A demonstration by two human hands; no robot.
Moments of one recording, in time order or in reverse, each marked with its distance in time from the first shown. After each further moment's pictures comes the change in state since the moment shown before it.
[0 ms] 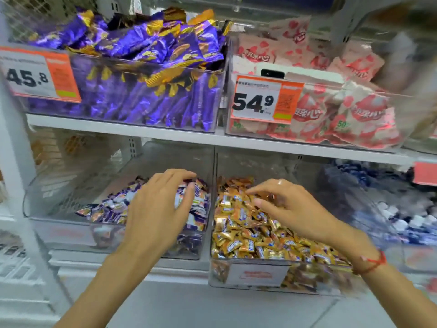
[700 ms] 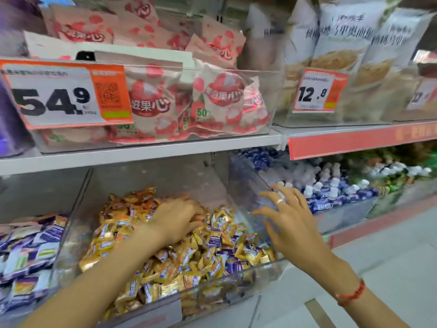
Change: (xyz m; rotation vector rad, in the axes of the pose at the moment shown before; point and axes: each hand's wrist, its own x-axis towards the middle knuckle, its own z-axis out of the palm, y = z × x) left_hand 0.074 0.111 0.215 0.266 -0.830 0.549; right_hand -0.130 0.150 -0.022 -0.655 0.387 0.218
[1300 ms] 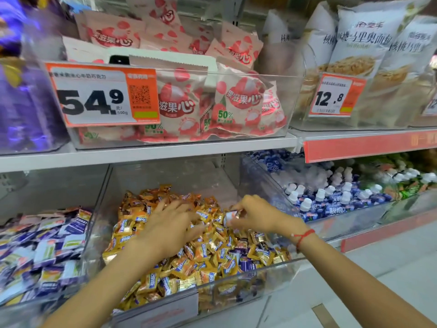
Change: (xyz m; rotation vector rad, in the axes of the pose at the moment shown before) left_hand -0.047 -0.002 -0.009 -0.032 -0.043 -0.144; right_hand 0.074 -0.038 0.034 0.476 -0.699 0.142
